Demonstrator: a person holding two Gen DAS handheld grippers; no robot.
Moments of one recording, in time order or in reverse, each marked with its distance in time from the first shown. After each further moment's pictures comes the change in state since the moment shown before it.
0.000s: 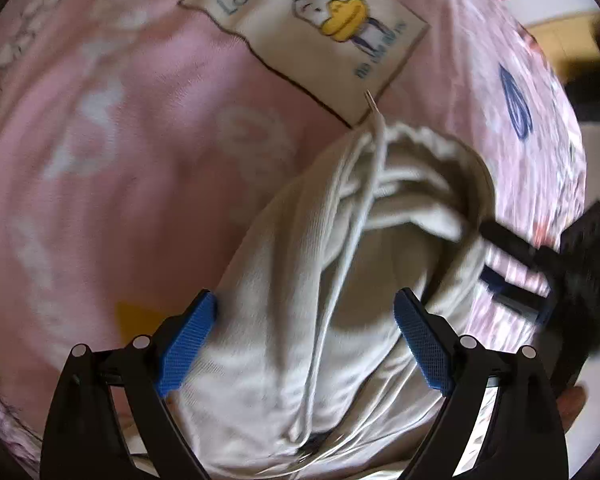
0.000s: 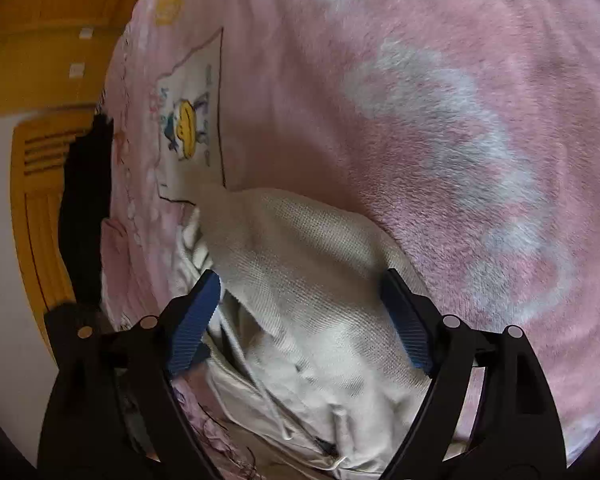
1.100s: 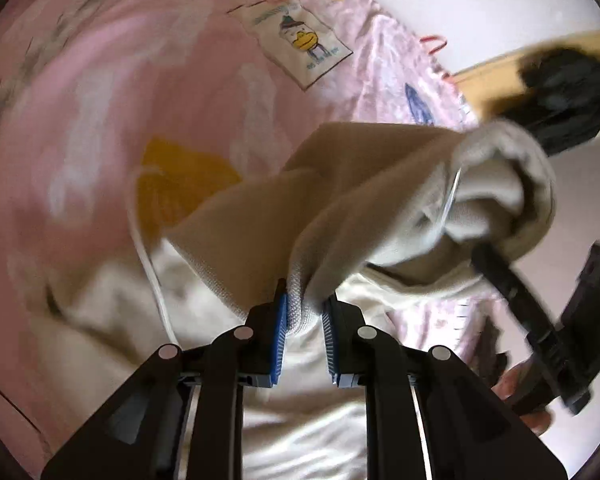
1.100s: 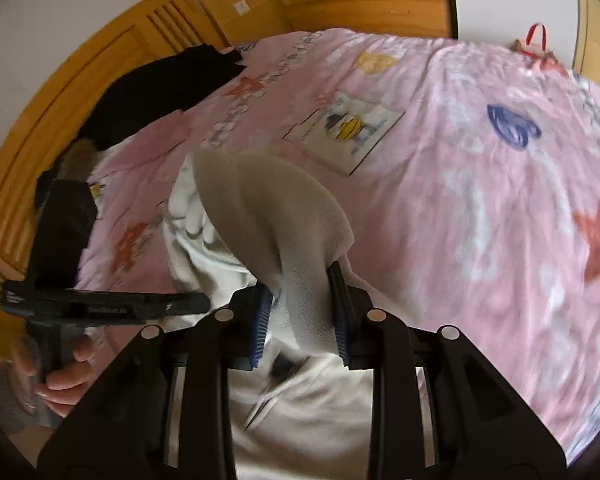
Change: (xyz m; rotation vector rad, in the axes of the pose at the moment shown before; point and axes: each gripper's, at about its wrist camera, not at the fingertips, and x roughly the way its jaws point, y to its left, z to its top) left arm -0.073 0.056 -0.211 -0.023 -0.249 -0.307; right arm -0.109 0.083 -0.236 -0.704 -0.327 -0.116
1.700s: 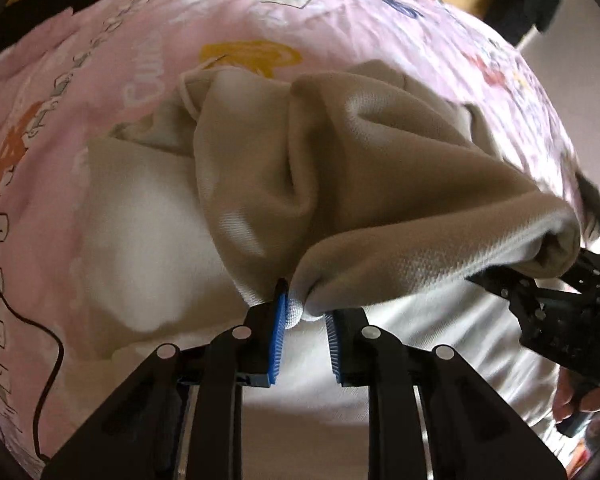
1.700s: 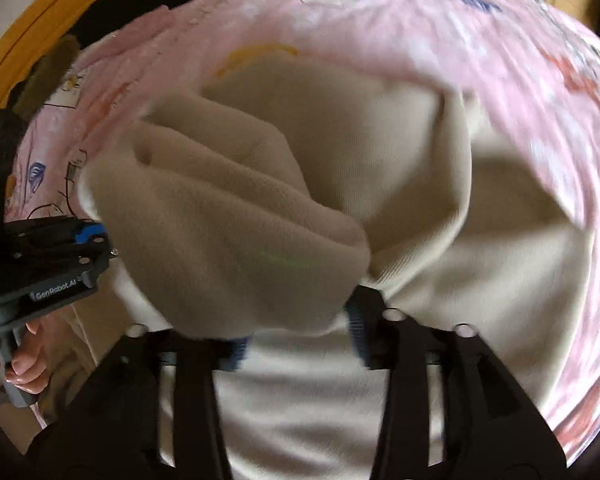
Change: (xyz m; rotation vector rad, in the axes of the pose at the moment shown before) left arm 0.012 0.052 -0.186 0.458 -0.059 0.360; right arm 0.030 0.050 -0.227 0.059 0.164 -0.195
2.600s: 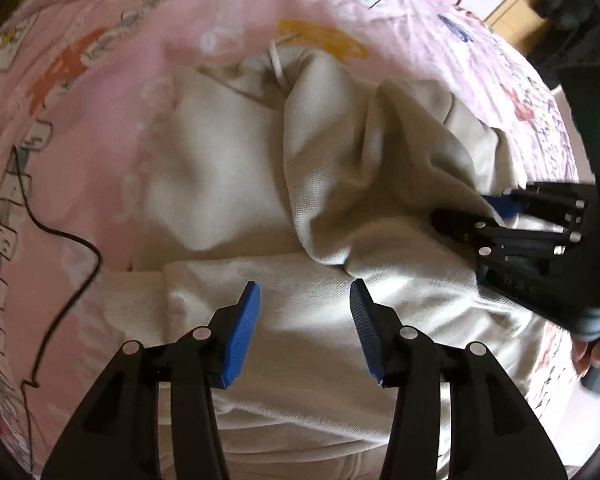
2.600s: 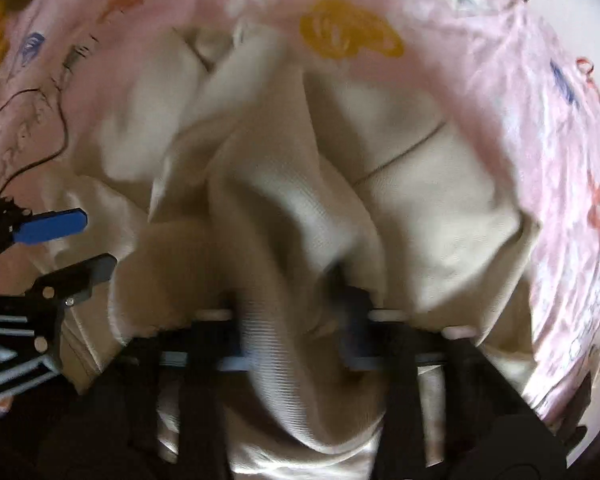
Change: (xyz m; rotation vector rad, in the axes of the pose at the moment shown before) left arm -0.032 0.041 -0.030 -0.244 0.064 -0.014; right arm 0.038 0.073 0.063 -0.399 0.251 -0.162
